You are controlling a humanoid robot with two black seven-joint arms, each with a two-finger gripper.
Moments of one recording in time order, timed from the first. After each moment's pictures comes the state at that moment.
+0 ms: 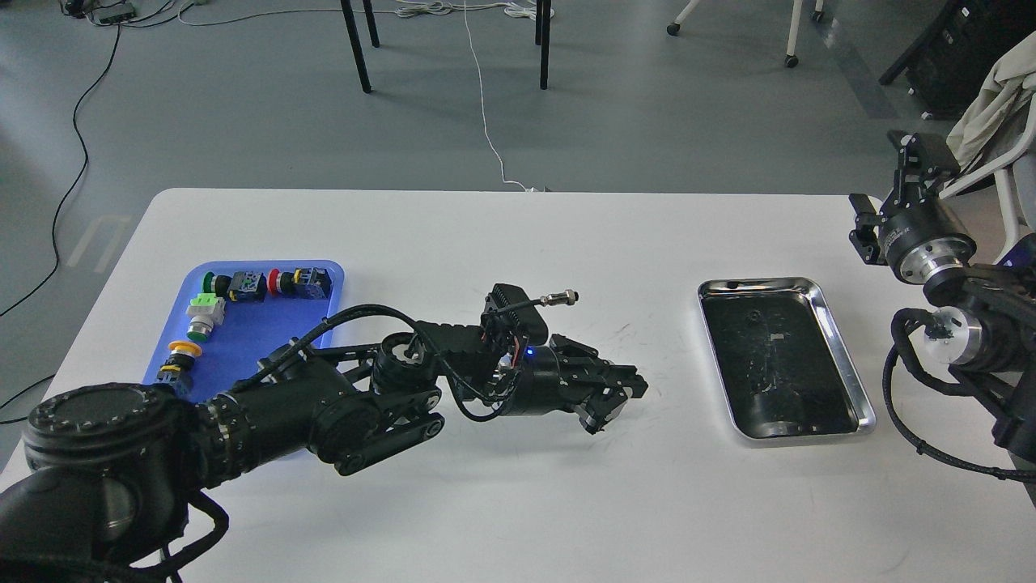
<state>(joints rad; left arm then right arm) -0.89 -0.04 -0.12 -0.74 1.84 0.00 -0.49 0.76 -0.55 0.41 0.74 -0.02 -0.02 0.44</state>
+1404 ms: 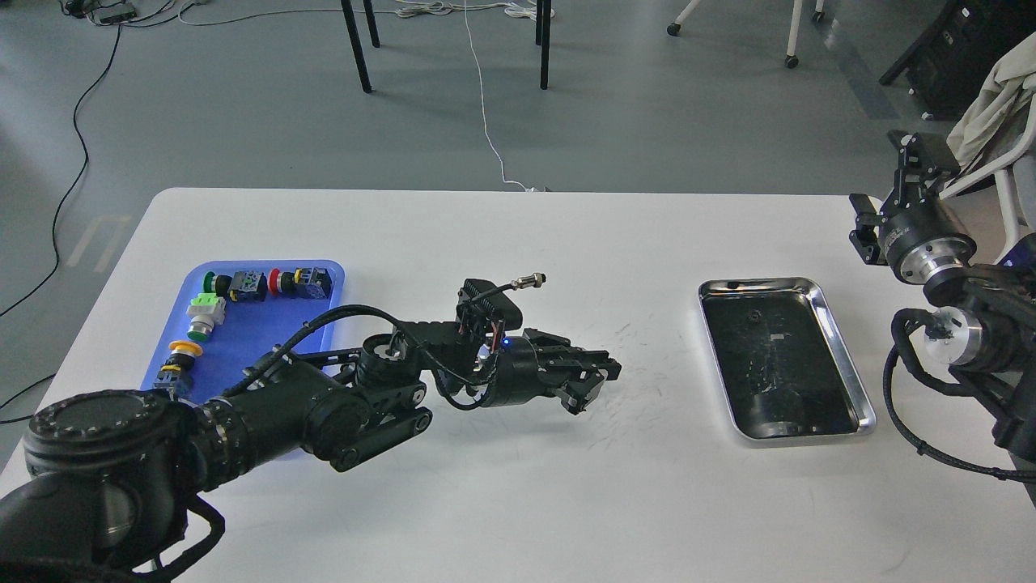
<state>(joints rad) -0.87 -0.04 -0.12 -0.71 1.74 0.00 -0.49 0.76 -0.55 0.40 0.74 -0.03 -0.01 0.44</state>
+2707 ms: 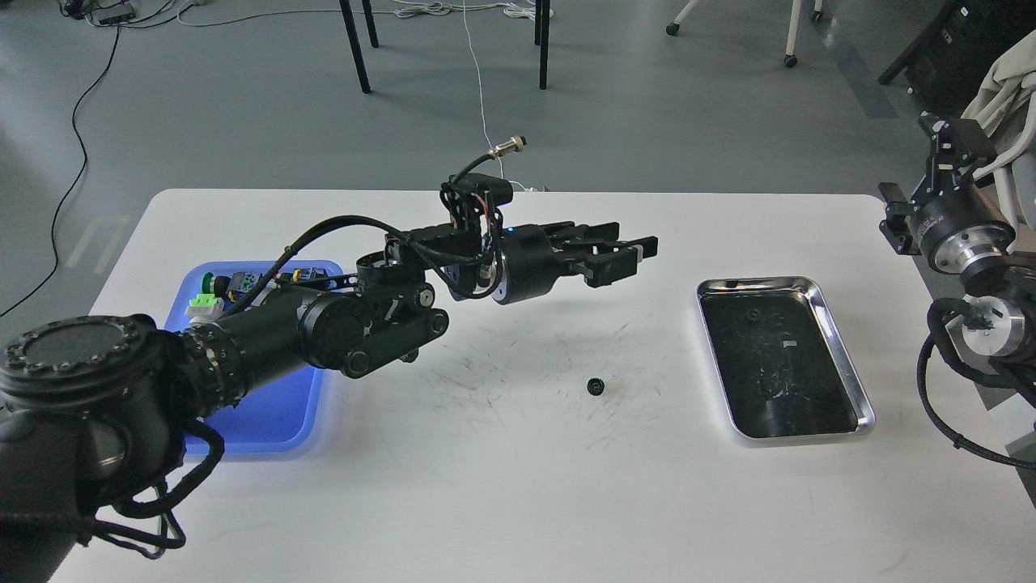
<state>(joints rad) -1.08 0.00 -0.14 -0.71 1.32 0.00 -0.49 0.78 -0.64 0.39 0.77 -0.03 0.02 0.41</state>
